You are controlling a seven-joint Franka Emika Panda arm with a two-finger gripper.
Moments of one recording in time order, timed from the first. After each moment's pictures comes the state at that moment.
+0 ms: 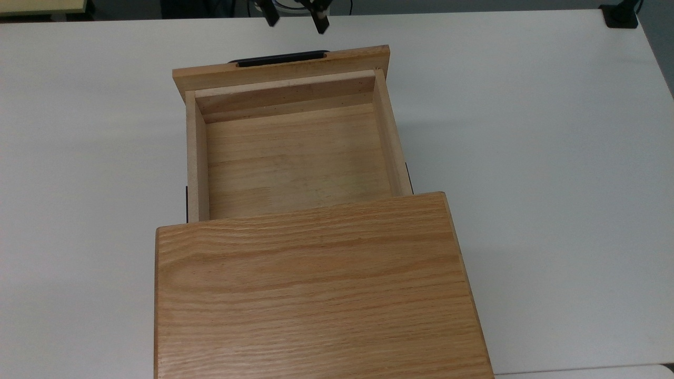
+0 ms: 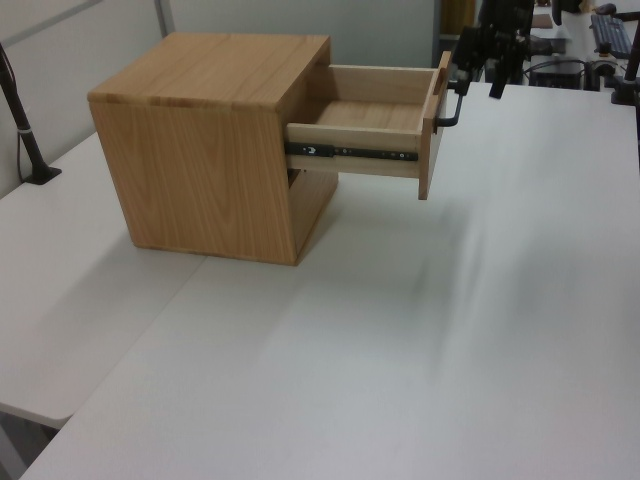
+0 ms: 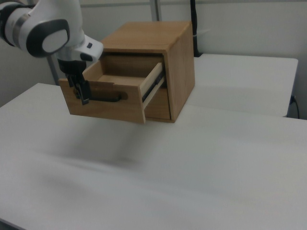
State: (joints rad) arm 0.11 -0.19 -0.13 -1.92 0.26 1.87 0.35
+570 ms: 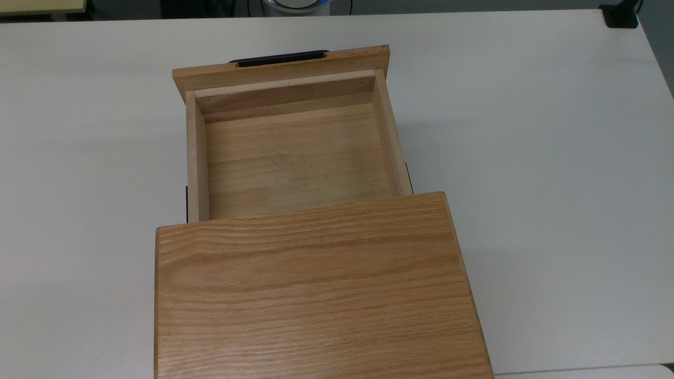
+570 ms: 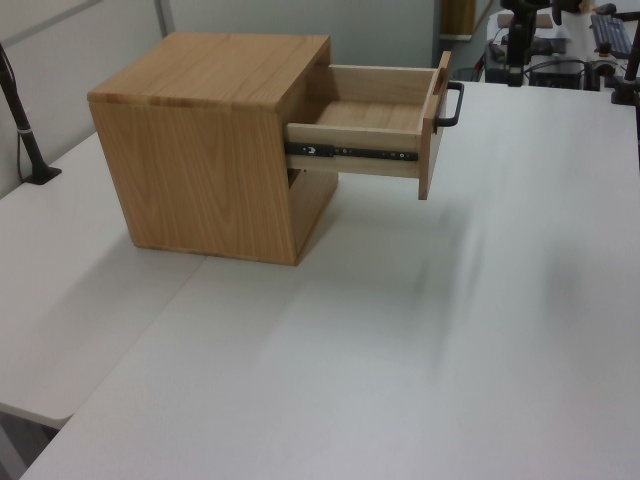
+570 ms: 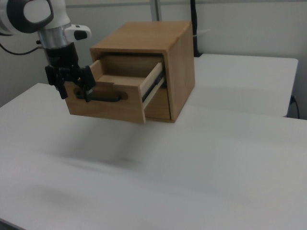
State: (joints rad) arm 0.07 -0.19 -0.03 -1.80 -0.06 1.58 -0.04
